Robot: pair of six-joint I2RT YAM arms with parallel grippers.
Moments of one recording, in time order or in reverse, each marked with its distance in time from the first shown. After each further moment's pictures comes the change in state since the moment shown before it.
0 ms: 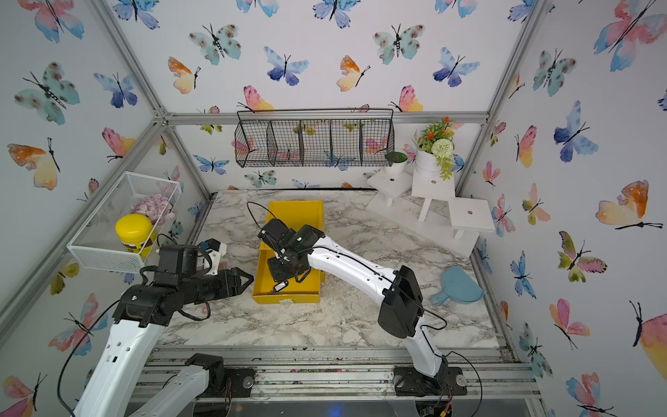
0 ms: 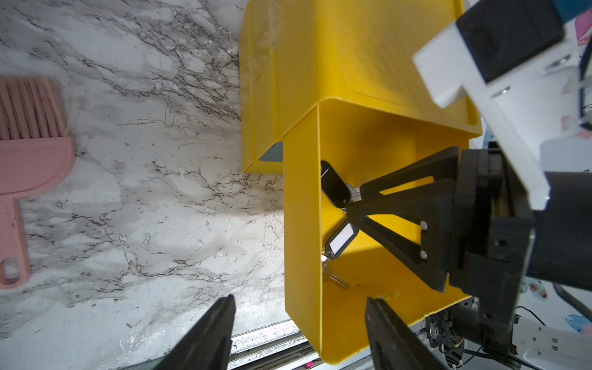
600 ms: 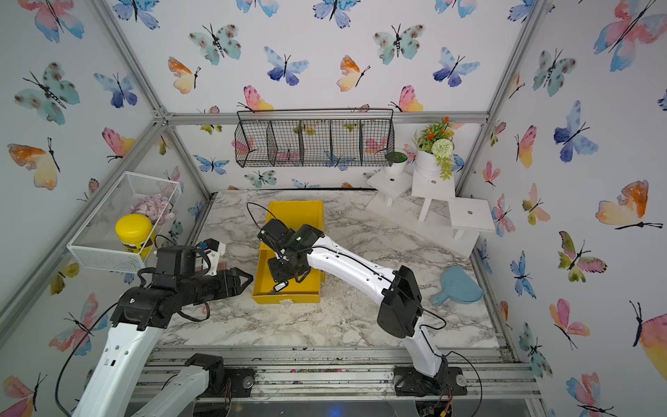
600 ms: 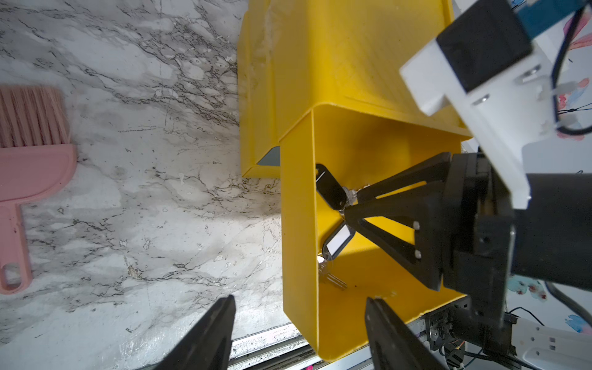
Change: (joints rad) left arm 0.000 -0.016 0.000 0.008 0.000 0.001; right arm 0.001 0.009 0.017 -0.036 0.002 0.018
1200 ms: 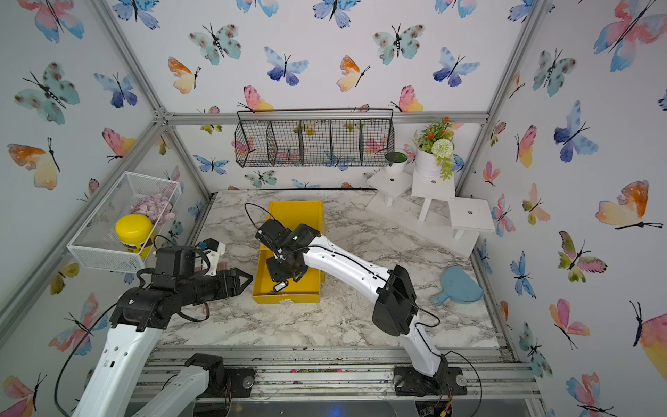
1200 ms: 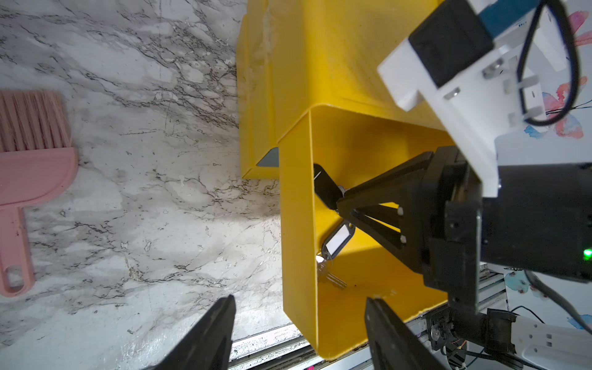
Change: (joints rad) left arm 0.000 -0.005 0.002 -0.001 0.000 0.010; right arm 0.001 0.047 0.058 -0.026 0.008 0.023
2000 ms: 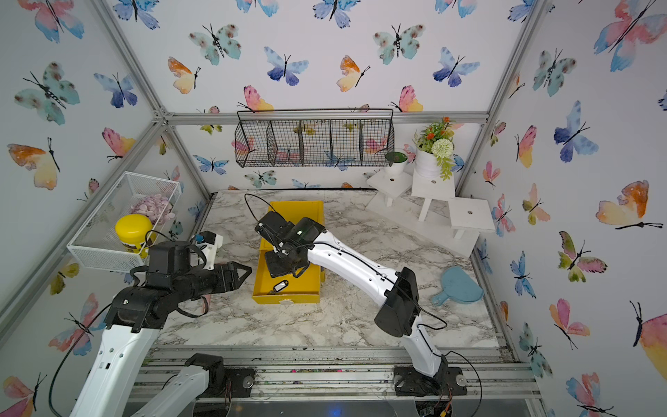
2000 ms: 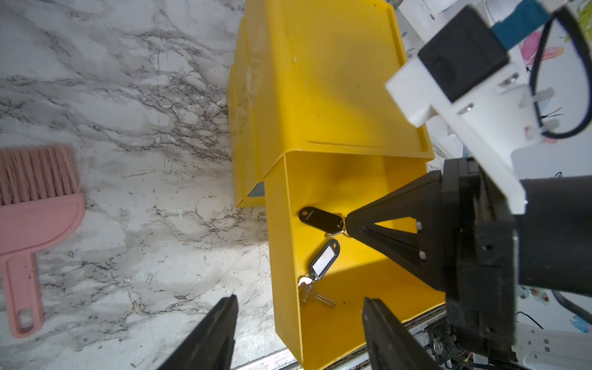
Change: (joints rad) left arm 0.000 0.003 0.048 0.069 0.005 0.040; right arm 0.001 -0.044 0.091 -0.057 -0.020 0.011
